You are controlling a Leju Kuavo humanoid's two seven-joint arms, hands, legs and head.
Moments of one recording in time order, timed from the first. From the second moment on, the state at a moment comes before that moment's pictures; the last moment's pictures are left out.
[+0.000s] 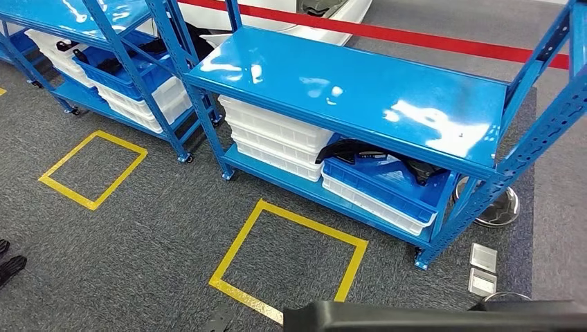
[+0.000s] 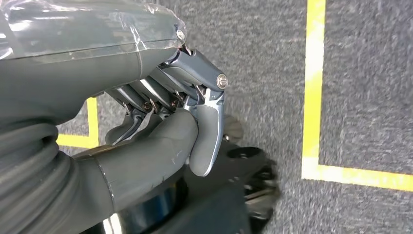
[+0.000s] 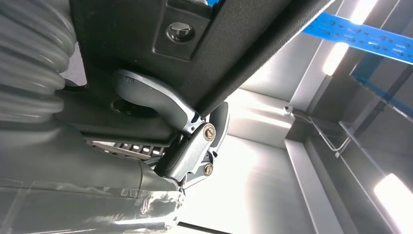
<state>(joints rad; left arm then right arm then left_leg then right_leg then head) -0.12 -0.02 -1.08 -0.27 1.10 0.32 -0.42 0.02 0.04 -0.02 -2.14 0.51 -0.69 -0.25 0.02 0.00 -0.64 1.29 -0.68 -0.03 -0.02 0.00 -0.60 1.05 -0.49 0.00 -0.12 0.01</state>
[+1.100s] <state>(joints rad) -0.12 -0.02 -1.08 -0.27 1.12 0.32 -0.43 0.01 0.04 -0.02 -2.13 0.50 -0.69 -0.26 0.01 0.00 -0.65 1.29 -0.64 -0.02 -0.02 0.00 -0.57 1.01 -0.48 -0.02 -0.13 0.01</state>
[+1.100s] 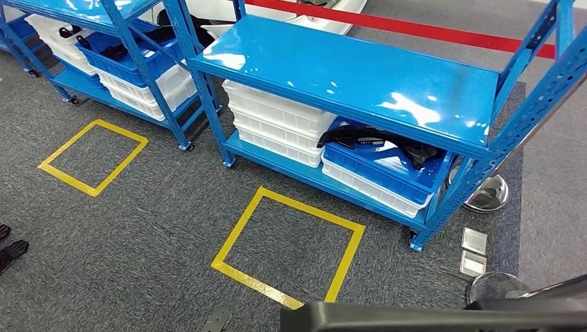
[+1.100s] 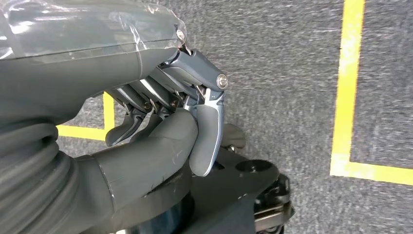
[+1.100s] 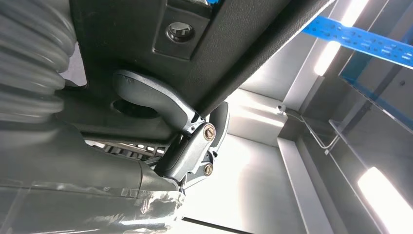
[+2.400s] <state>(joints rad) -0.12 -0.03 -1.08 -0.27 1.12 0.33 -0.43 0.01 0.04 -0.02 -2.13 0.51 -0.69 -0.25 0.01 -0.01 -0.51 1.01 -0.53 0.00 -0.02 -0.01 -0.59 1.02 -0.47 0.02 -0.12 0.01</state>
